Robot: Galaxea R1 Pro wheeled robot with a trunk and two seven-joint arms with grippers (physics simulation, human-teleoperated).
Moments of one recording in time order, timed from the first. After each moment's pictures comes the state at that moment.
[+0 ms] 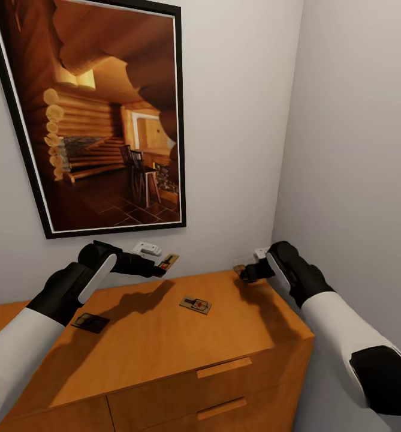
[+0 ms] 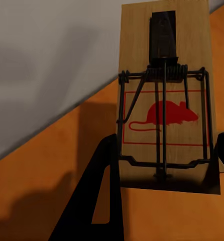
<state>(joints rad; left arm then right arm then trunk) -0.93 0.26 -0.46 -1.17 0.42 1.05 -0.28 -1.03 -0.05 0.26 -0.74 -0.10 1.04 0.14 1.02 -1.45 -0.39</state>
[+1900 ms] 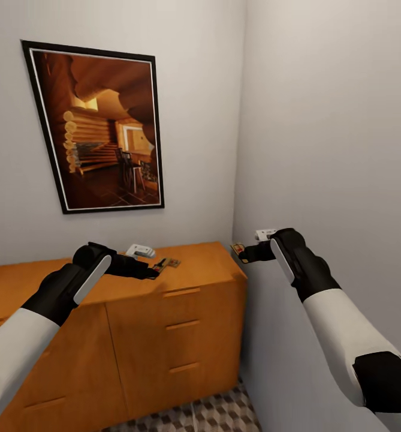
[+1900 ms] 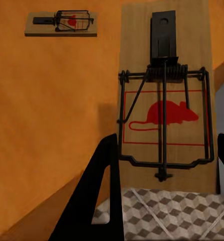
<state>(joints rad) -0.93 0.29 -0.46 -1.13 0.42 1.05 -0.28 -1.03 -0.04 0.19 -0.93 -0.10 1.04 0.13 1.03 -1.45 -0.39</state>
